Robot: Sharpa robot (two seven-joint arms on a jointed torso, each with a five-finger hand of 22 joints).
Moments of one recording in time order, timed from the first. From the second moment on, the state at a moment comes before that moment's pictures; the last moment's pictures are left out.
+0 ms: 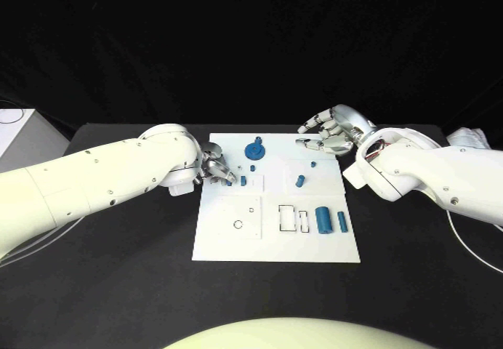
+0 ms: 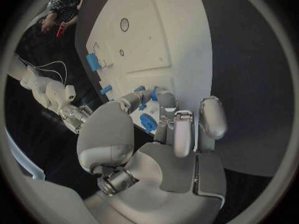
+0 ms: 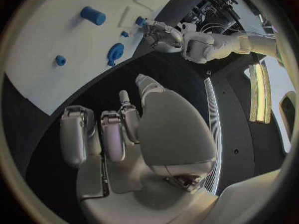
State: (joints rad) left arm 1.33 -0.56 -0.10 1.26 -1.07 0.18 -0.51; left_hand 0.91 -0.20 0.64 0.06 0.46 0.90 0.03 0.81 0.78 1.23 -0.04 1.10 0.67 1.47 -0.08 1.57 1.31 0.10 1.28 0.03 1.41 1.19; right arm 1.34 -0.89 -0.15 1.57 -0.88 -0.52 -0.06; right_hand 1.40 -0.16 0.19 0.29 0.31 0.89 0.16 0.24 0.24 1.40 0.08 1.37 1.31 1.46 0.00 1.55 1.31 0.03 1.47 0.10 1.42 1.31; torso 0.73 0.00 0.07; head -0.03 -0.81
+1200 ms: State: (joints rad) left arm 1.32 -0.63 -0.06 1.32 -1.04 0.09 -0.50; left_hand 0.98 -0.14 0.25 0.29 0.15 0.88 0.04 0.82 0.75 1.17 -0.03 1.06 0.60 1.47 -0.08 1.55 1.31 0.10 1.25 0.04 1.37 1.14; right arm 1.34 -0.89 -0.15 1.56 -0.88 -0.52 -0.06; right_hand 1.40 -0.16 0.19 0.29 0.31 0.89 0.16 0.24 0.24 1.40 0.08 1.37 1.31 1.46 0.00 1.54 1.31 0.03 1.47 0.10 1.42 1.31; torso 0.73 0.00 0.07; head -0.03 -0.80
